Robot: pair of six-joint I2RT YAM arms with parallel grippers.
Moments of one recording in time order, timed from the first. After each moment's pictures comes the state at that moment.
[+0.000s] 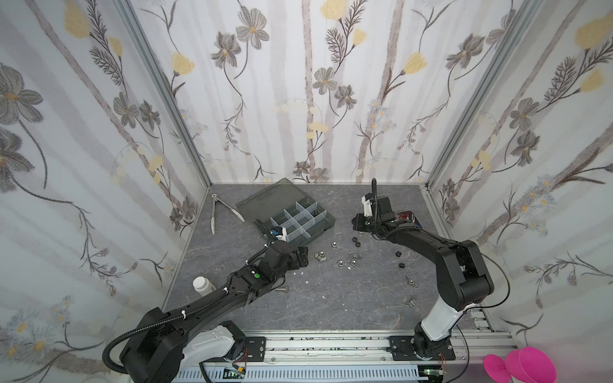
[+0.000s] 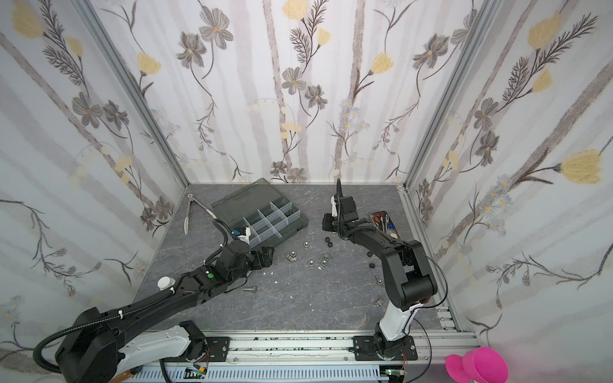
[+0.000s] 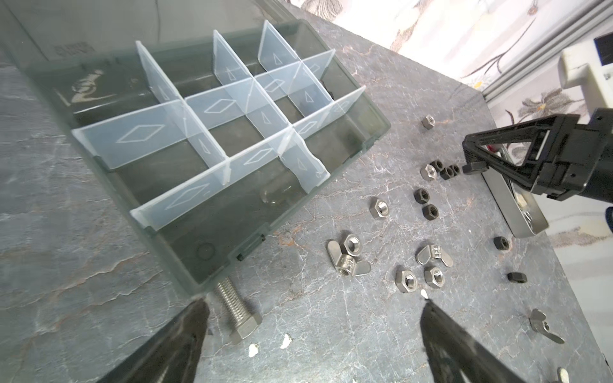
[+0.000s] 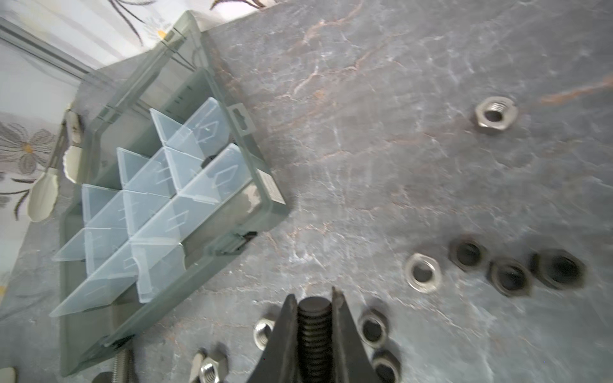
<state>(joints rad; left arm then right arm) -0.72 1.10 0.58 -0.09 -0.24 -0.71 0.36 1.76 1.15 -0.12 -0.18 0.43</state>
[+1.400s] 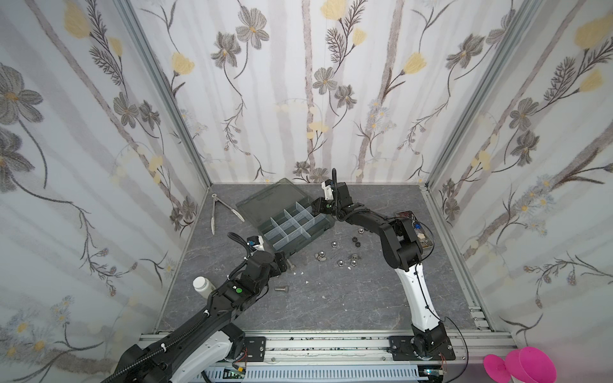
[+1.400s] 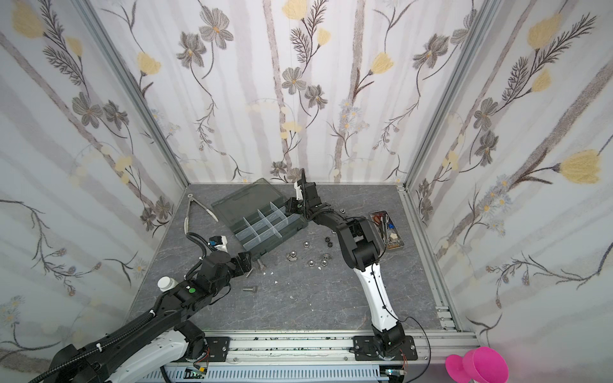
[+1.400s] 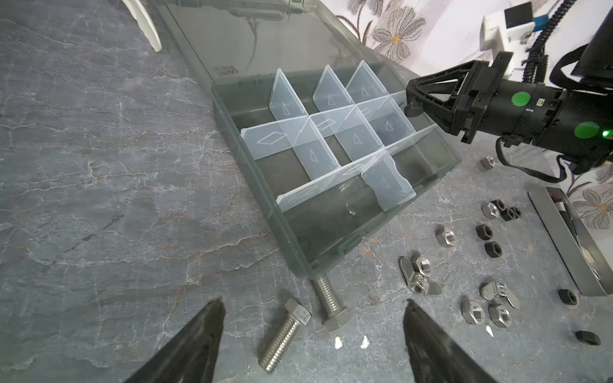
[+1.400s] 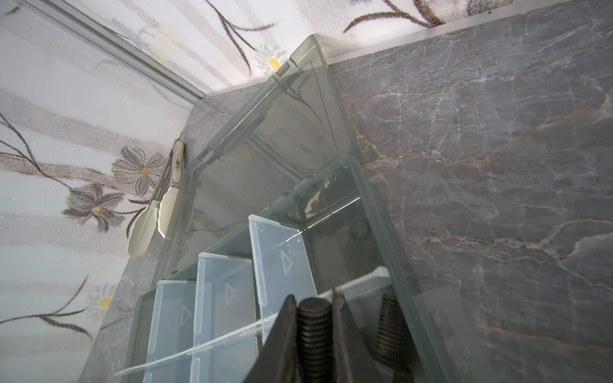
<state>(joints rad) -0.59 0.88 0.45 -0.20 -0.29 -0.71 0.48 2.41 1.85 0.02 -0.38 0.56</state>
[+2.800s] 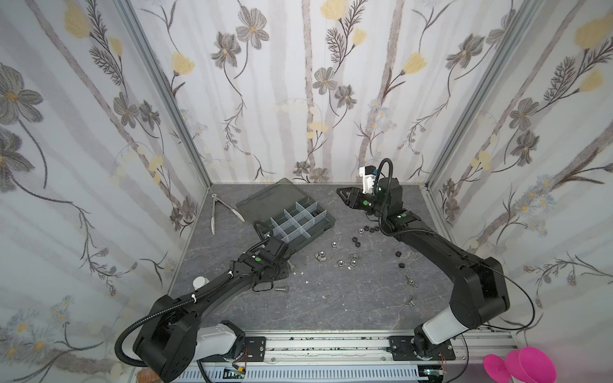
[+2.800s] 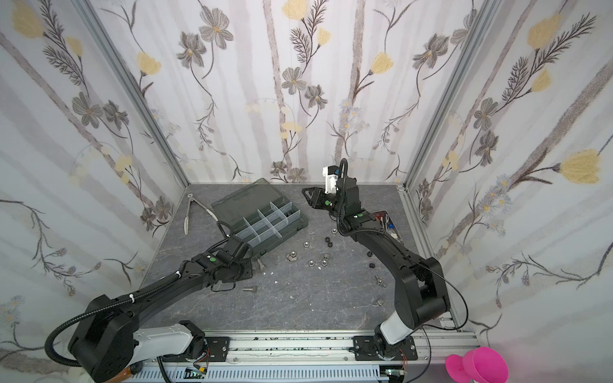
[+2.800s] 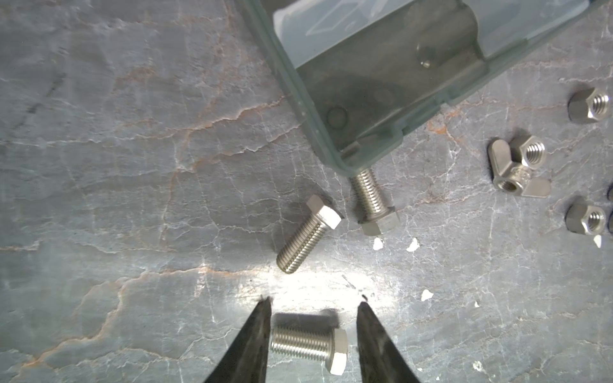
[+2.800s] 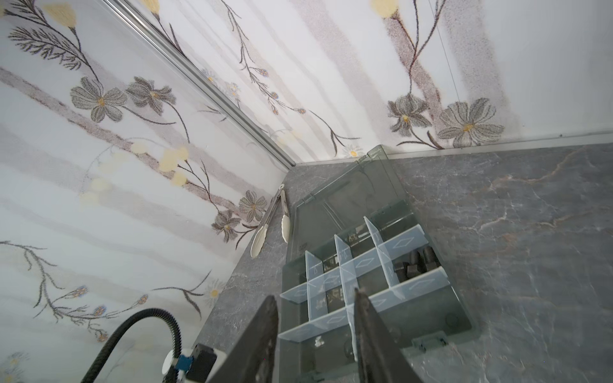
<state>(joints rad) -0.59 1.27 0.72 -0.62 -0.08 -0.71 0.42 1.53 1.19 0.12 -0.39 0.61</state>
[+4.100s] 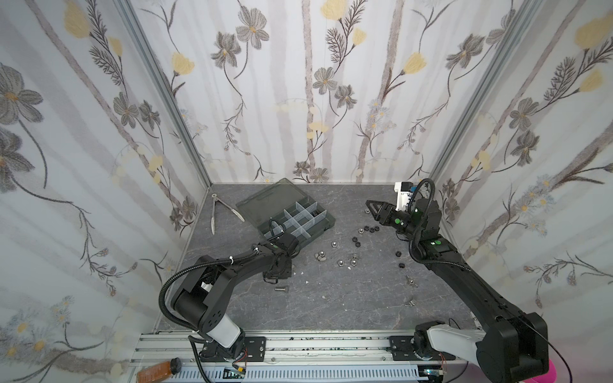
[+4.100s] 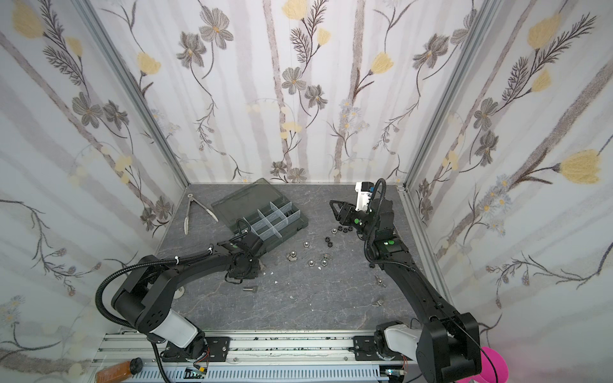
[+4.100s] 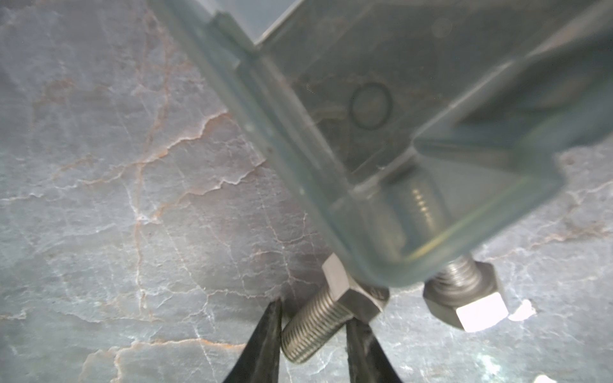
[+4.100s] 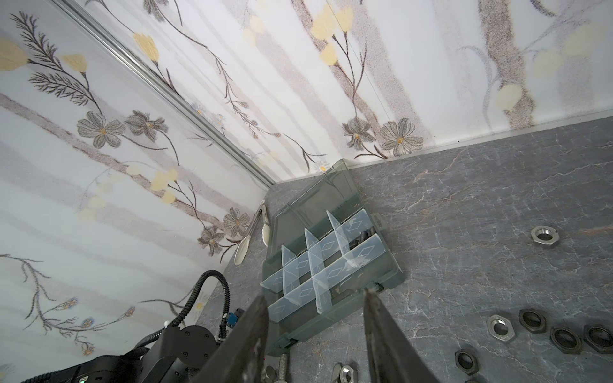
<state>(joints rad) -0.58 1.59 0.85 -0.66 -0.14 -0.58 0.24 1.18 0.88 0.13 -0.44 0.60</state>
